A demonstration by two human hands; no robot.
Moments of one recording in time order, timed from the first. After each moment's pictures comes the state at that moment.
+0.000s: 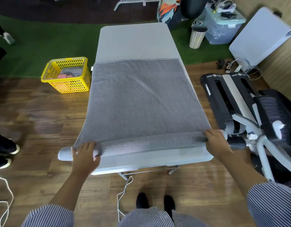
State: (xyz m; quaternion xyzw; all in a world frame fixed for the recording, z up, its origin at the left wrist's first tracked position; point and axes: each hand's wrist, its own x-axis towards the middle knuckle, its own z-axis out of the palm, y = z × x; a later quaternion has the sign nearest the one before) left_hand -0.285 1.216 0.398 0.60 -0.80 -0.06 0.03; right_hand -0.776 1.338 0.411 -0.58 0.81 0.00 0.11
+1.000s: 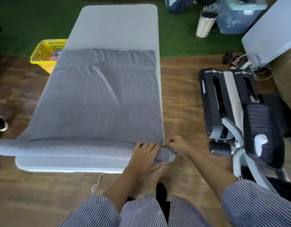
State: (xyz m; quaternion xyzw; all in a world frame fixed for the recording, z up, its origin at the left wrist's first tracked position) left_hand -0.714 1.315 0.384 0.38 -0.92 -0.08 0.08; right_hand -0.902 1.296 0.385 -0.38 0.72 -0.12 0.57
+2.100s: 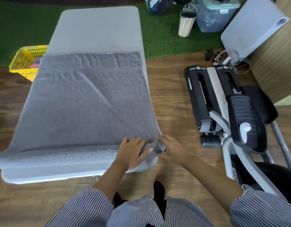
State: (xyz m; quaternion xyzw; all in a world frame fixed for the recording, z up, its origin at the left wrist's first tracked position) left_hand -0.695 1.292 0.384 0.38 -0.92 -0.10 0.01; right_hand -0.905 1.352 0.395 -0.69 0.63 -0.16 0.32
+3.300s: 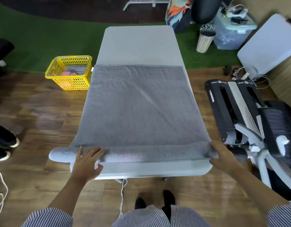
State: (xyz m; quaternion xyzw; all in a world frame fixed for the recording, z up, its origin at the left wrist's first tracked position) left_hand -0.317 1.227 0.387 0.52 -0.85 -0.04 0.05; right_hand -0.840 1.354 0.400 -0.52 0.81 -0.06 0.26
